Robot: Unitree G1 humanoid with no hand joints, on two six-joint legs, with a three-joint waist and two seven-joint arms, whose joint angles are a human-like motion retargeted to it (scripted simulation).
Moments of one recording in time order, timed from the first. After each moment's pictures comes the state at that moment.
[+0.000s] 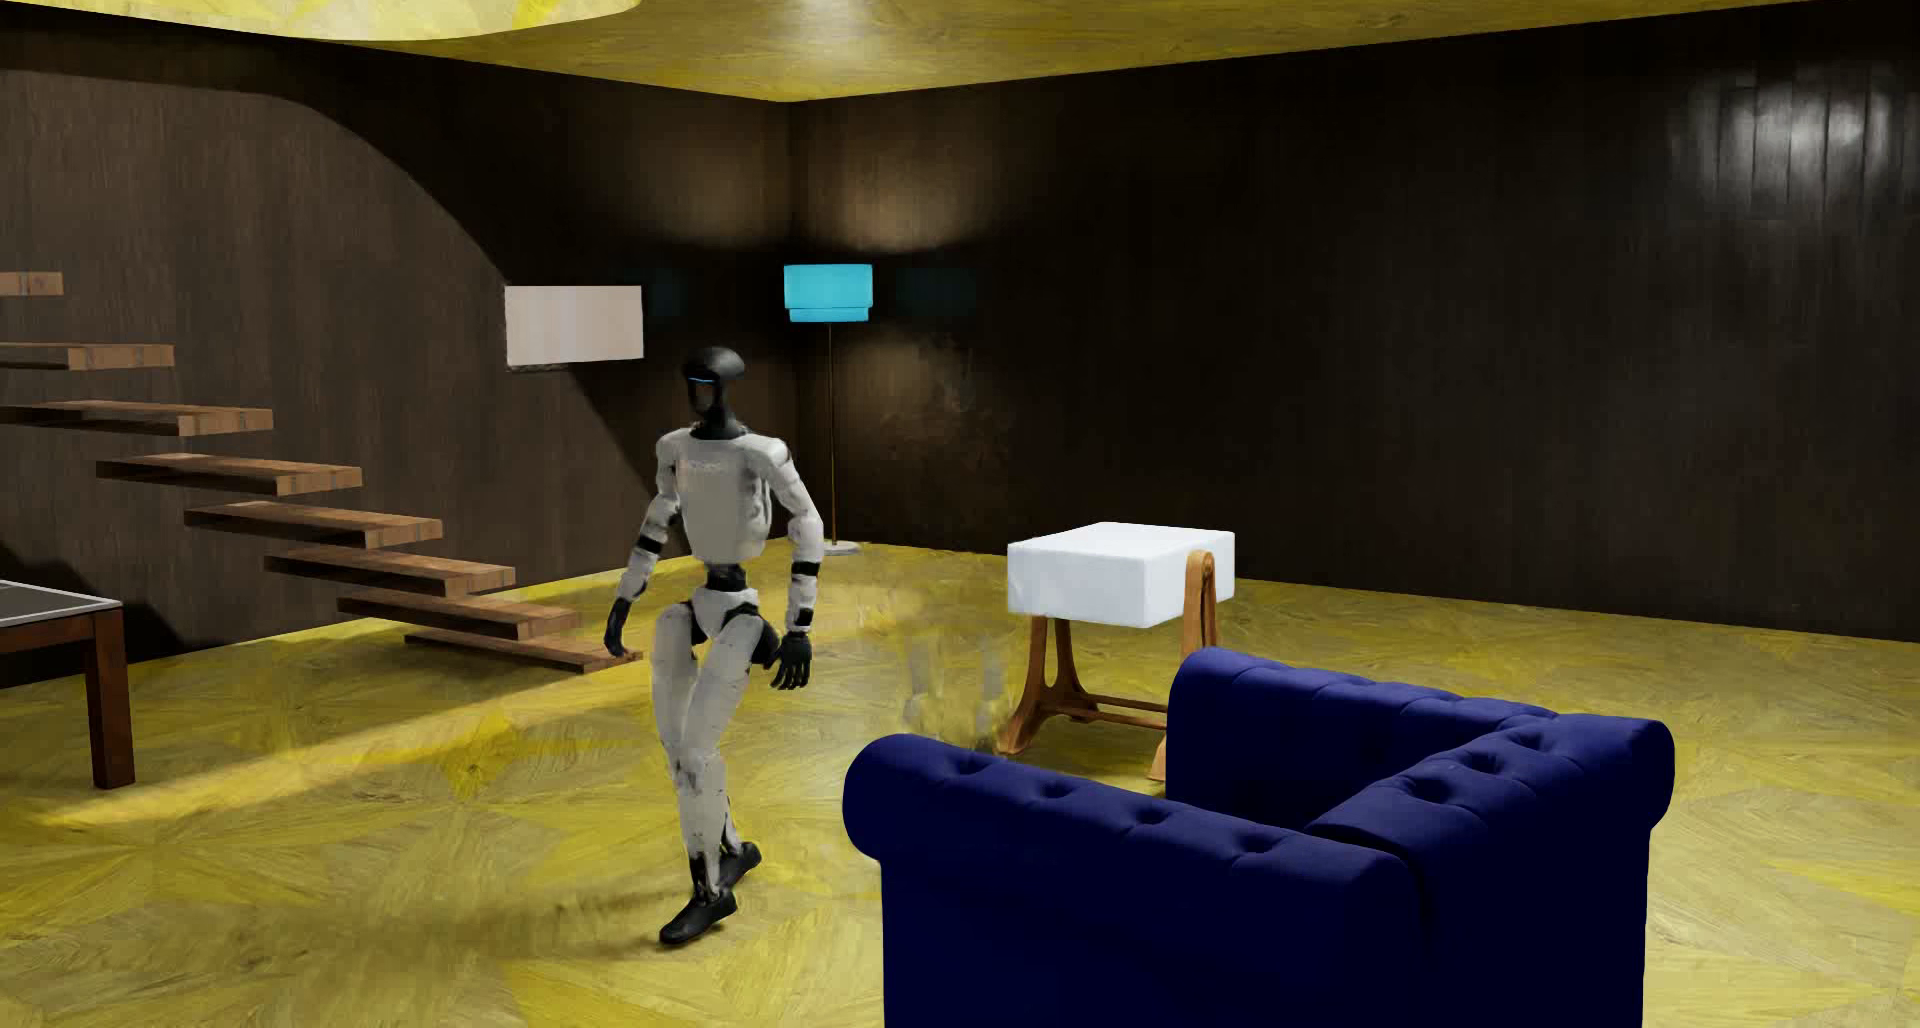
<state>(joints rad) -0.44 -0.01 0.06 -0.03 0.09 0.01 0.00 0.00 0.16 0.58 0.52 0.31 0.17 0.06 -0.21 0.33 -0.44 0.00 0.00 -0.32 0.32 0.85 0.88 0.00 0.00 0.00 0.00 0.00 0.00</state>
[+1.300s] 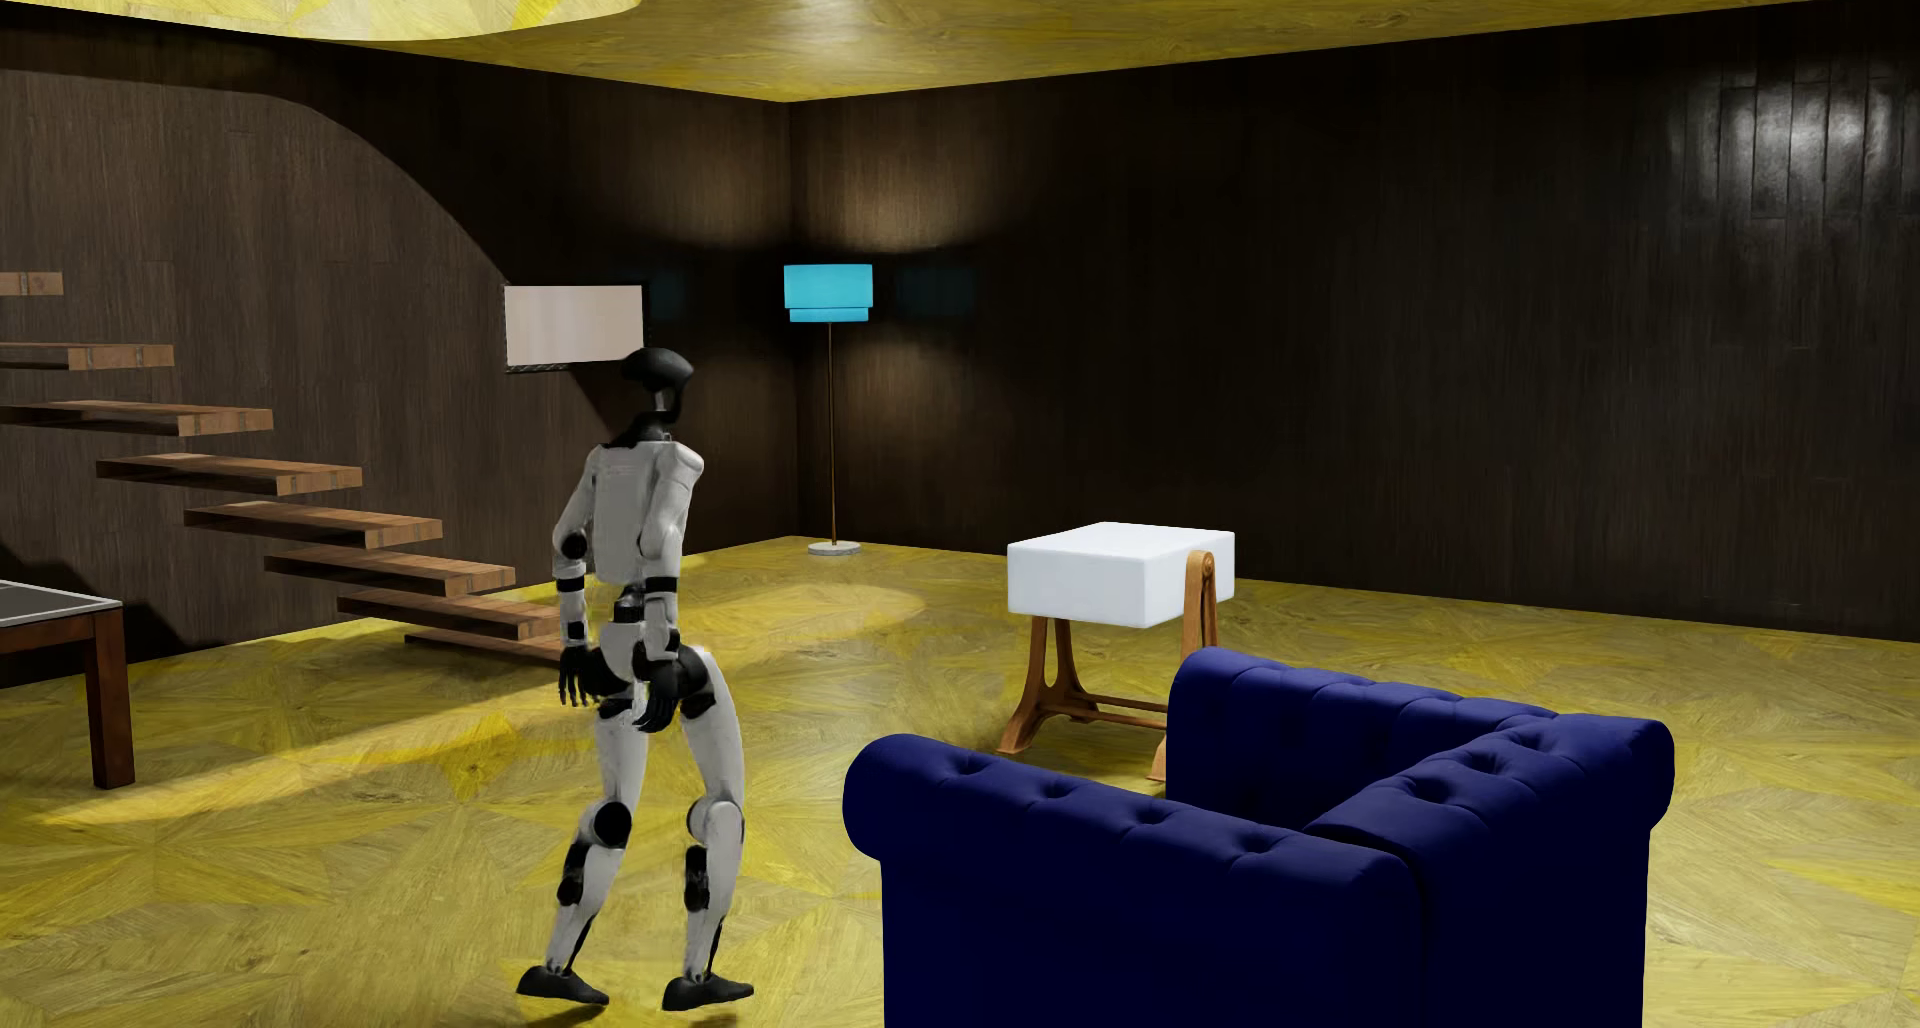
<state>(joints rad) 0.07 -0.21 -0.13 -0.03 -0.05 0.07 0.00 0.00 0.13 0.41 0.51 0.29 0.44 -0.15 -0.23 0.34 -0.42 0.00 0.00 -0.26 0.43 0.98 1.09 0.00 0.00 0.00 0.00 0.00 0.00</state>
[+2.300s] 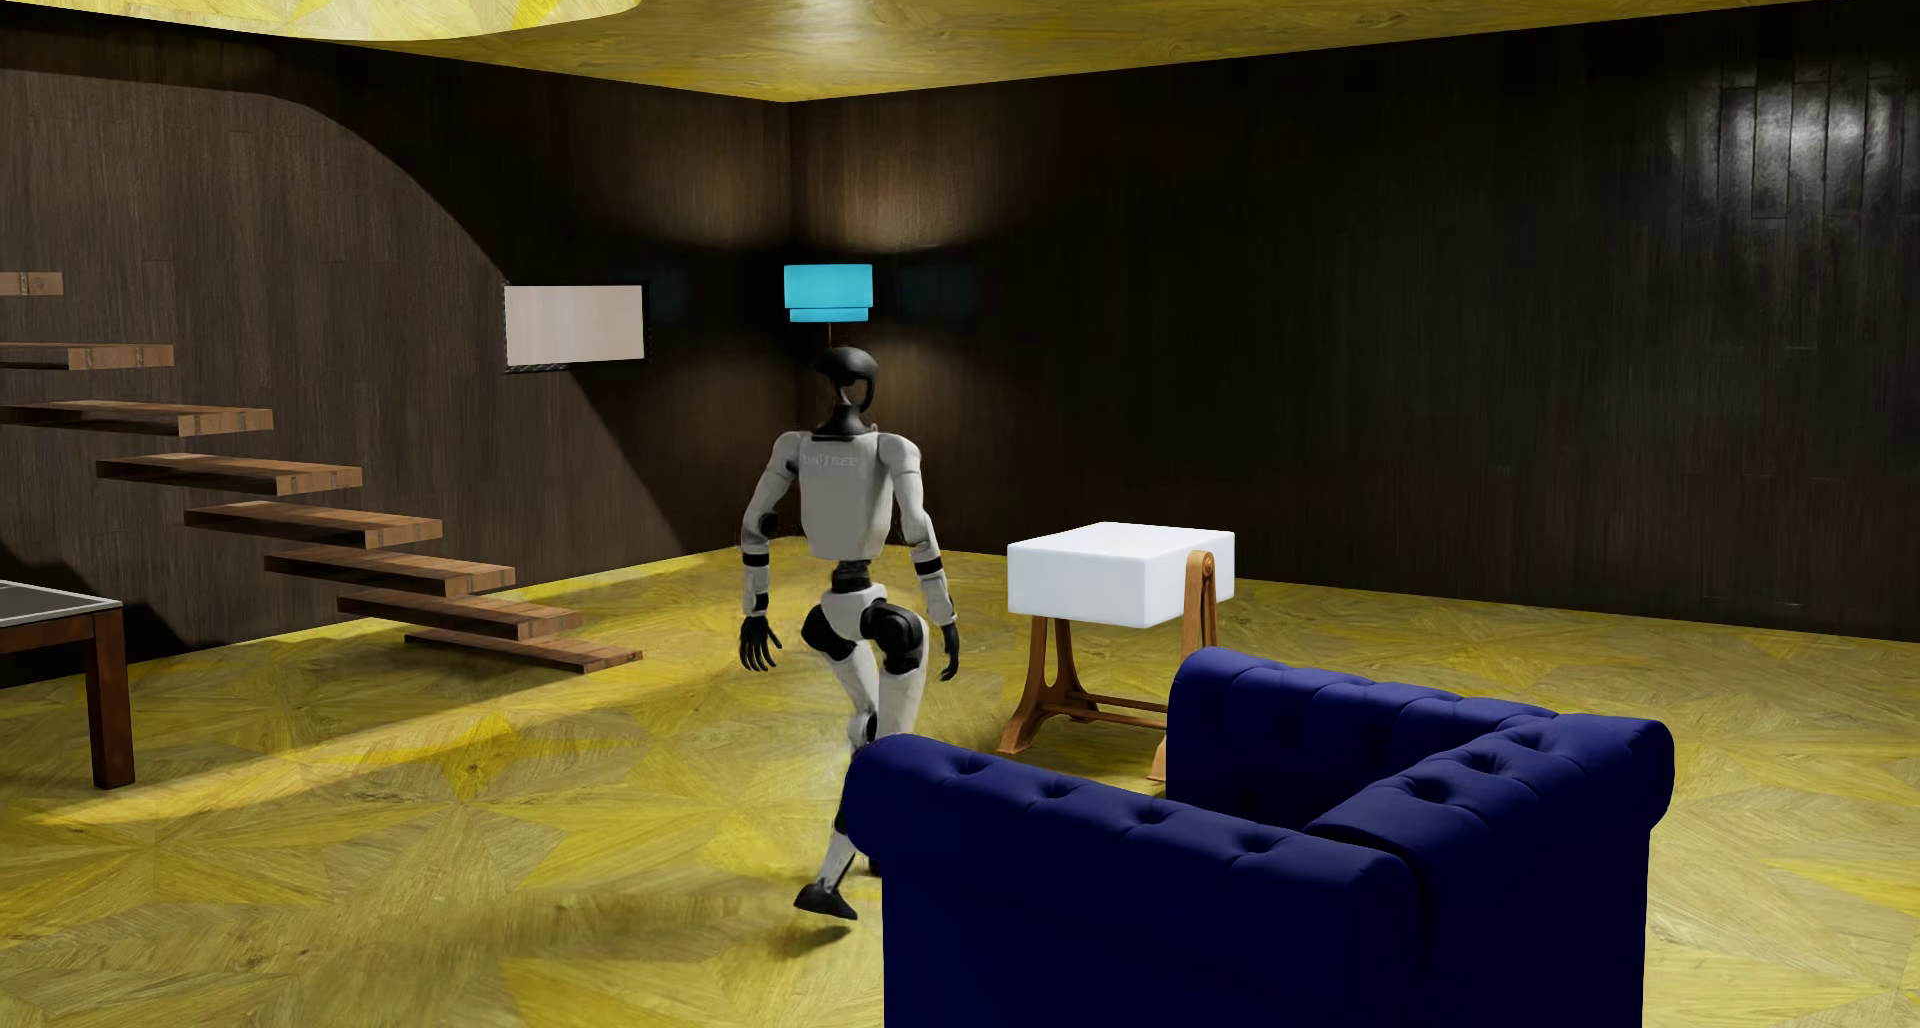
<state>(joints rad) -0.36 0.30 0.08 0.03 0.17 0.09 0.00 0.00 0.16 0.37 0.51 0.41 0.35 -0.38 -0.26 0.32 -0.44 0.00 0.00 -0.35 0.38 0.99 0.90 0.00 0.00 0.00 0.00 0.00 0.00</state>
